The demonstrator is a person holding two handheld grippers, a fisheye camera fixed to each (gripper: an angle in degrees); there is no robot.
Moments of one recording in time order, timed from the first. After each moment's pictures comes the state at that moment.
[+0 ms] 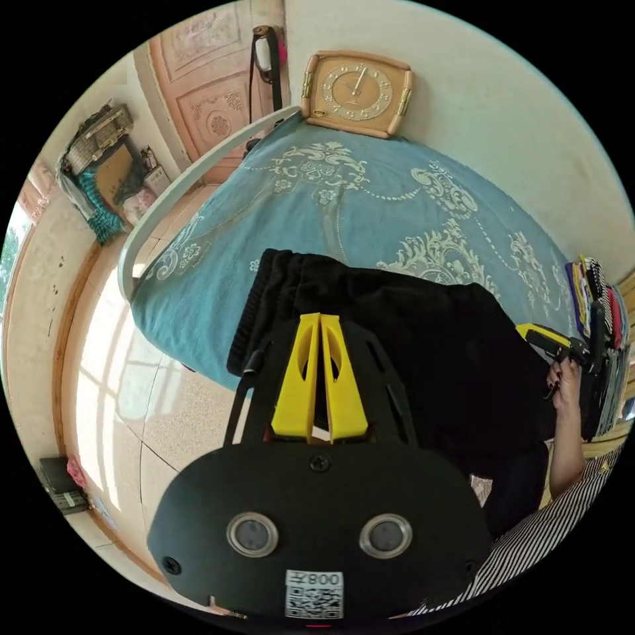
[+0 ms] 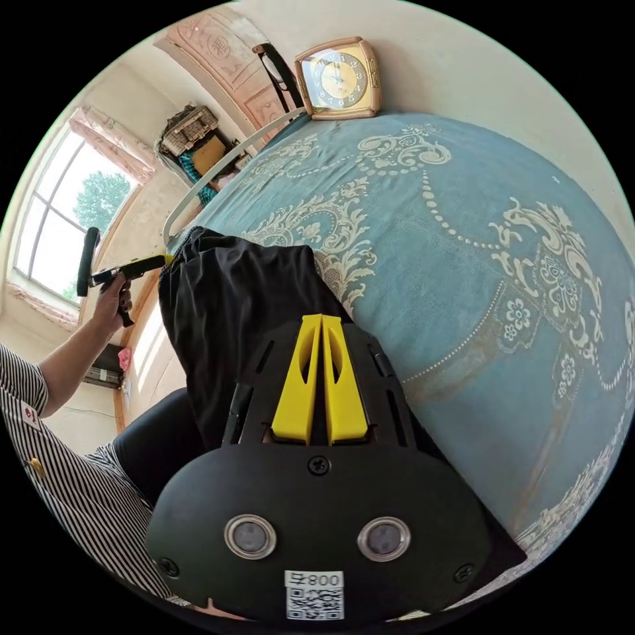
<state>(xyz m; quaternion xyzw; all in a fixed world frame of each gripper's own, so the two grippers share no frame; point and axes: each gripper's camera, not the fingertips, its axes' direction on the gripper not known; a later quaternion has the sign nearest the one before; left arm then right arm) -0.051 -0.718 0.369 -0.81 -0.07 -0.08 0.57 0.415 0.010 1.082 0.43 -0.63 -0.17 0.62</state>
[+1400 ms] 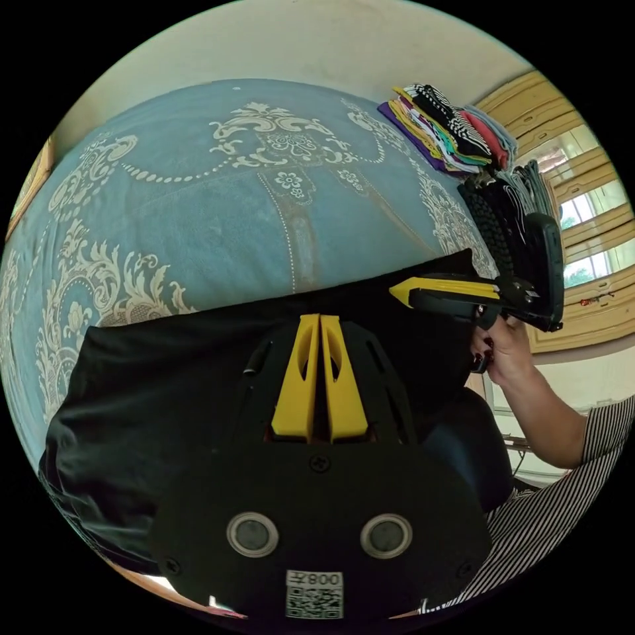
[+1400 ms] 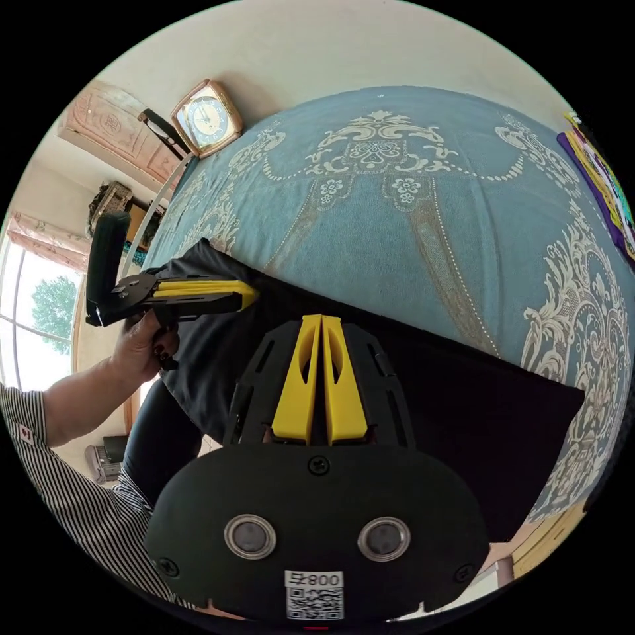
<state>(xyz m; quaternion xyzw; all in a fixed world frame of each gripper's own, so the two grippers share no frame) 0.321 -0.591 0.505 -0.82 0.34 -0.09 0.46 0.549 0.136 1.075 0.31 -0.70 0.00 0.65</state>
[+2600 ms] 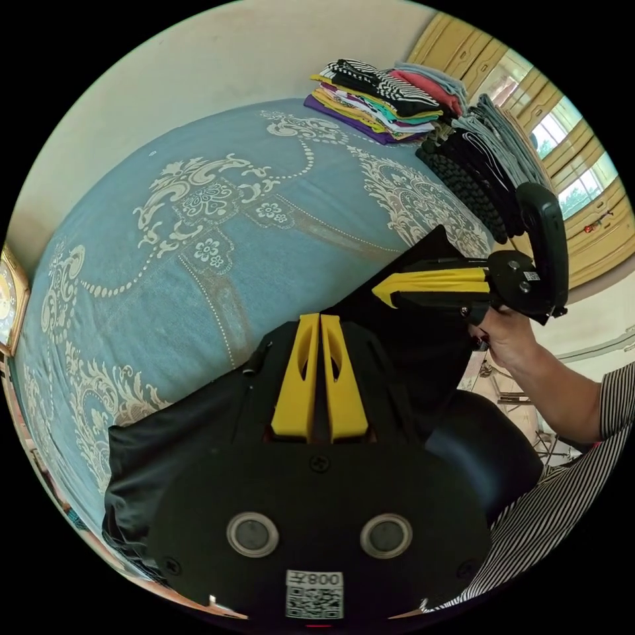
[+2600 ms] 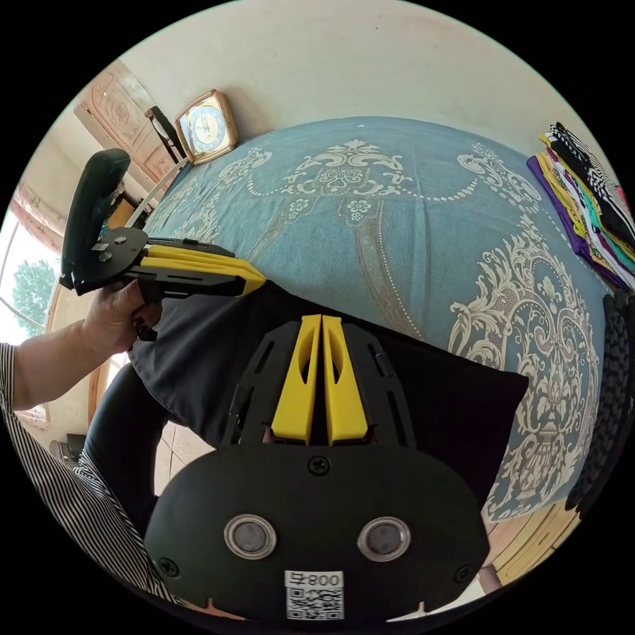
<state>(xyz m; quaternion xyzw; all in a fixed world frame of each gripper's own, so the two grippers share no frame) 0.523 -0.643 0.574 -0.77 0.43 0.03 0.48 0.656 0.247 0.993 0.36 -0.64 0.03 0.68</state>
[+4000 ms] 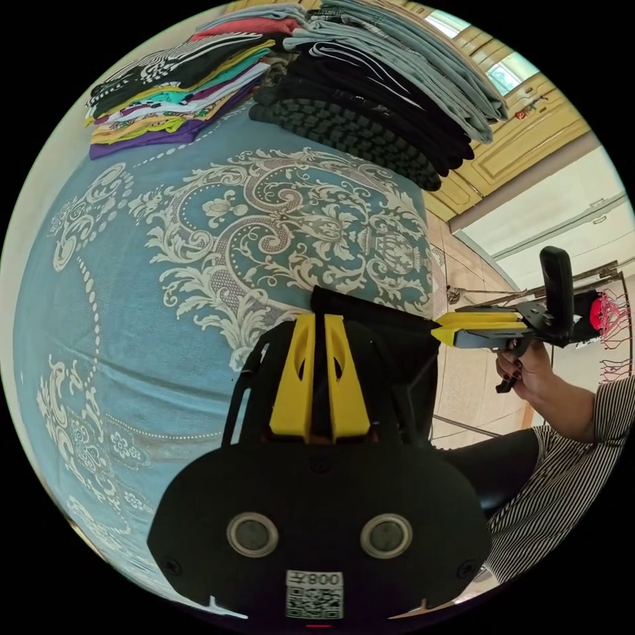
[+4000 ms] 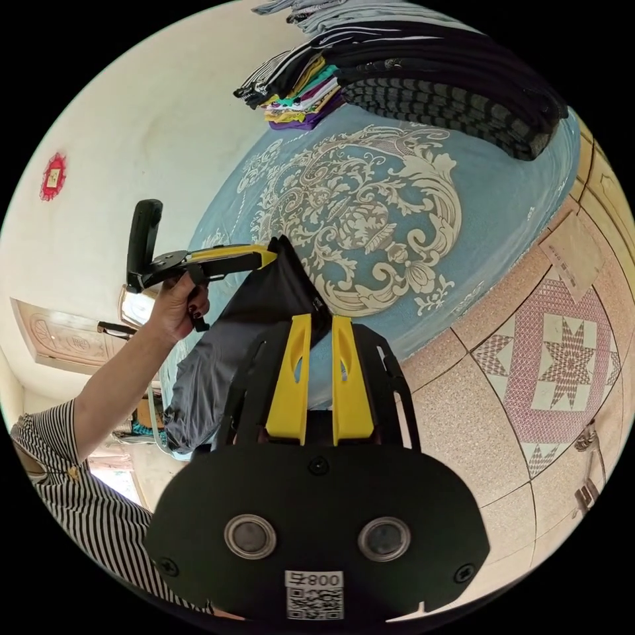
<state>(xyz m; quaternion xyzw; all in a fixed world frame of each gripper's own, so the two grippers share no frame) 0.771 -0.664 0.601 -0.67 0.64 0.12 0.35 0.722 0.419 1.236 0.17 -0.77 0.35 0.51</state>
